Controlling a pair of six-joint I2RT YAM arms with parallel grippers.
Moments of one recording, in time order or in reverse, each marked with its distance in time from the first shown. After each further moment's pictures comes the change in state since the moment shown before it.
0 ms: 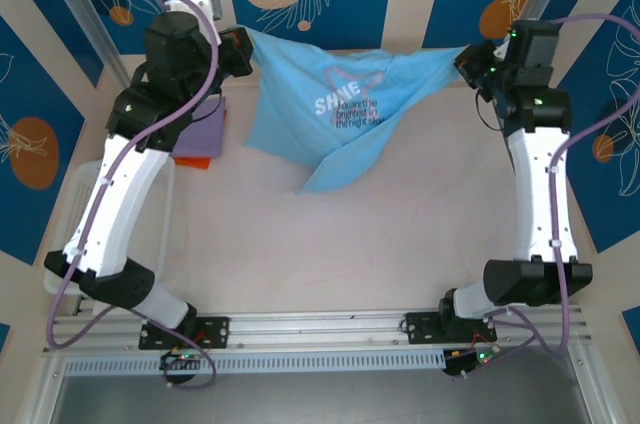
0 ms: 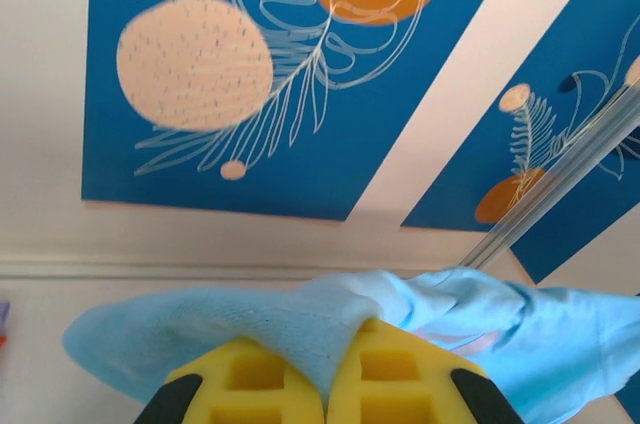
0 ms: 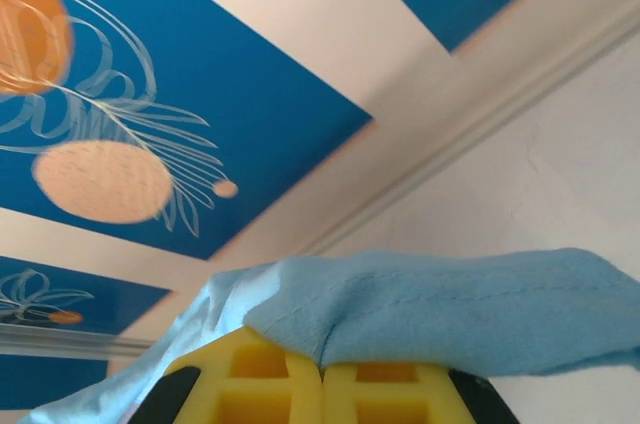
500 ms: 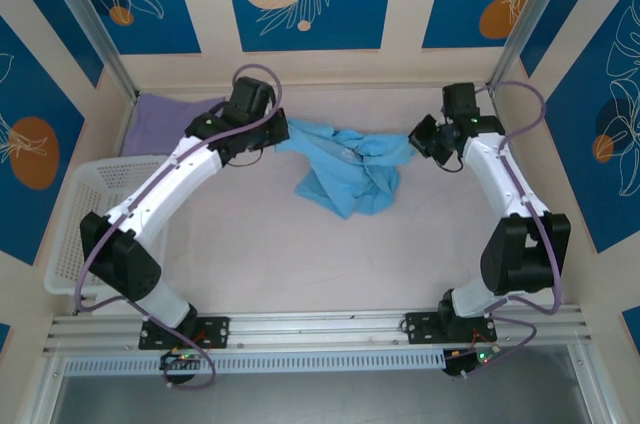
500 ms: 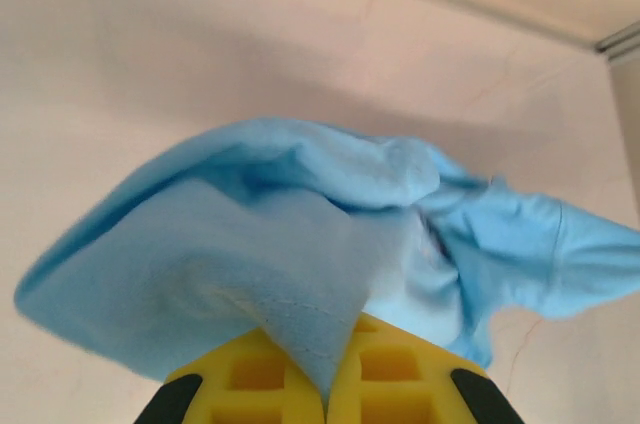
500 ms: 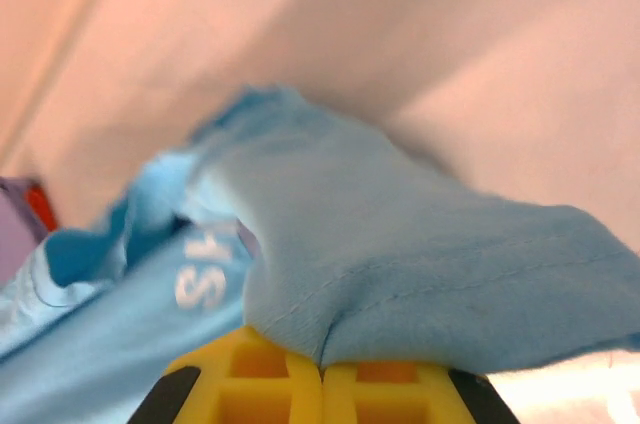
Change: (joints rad) left arm -0.045 0.067 -0.491 0.008 0.074 -0.229; right arm 0.112 0.077 -0.488 0.007 -0.037 0.004
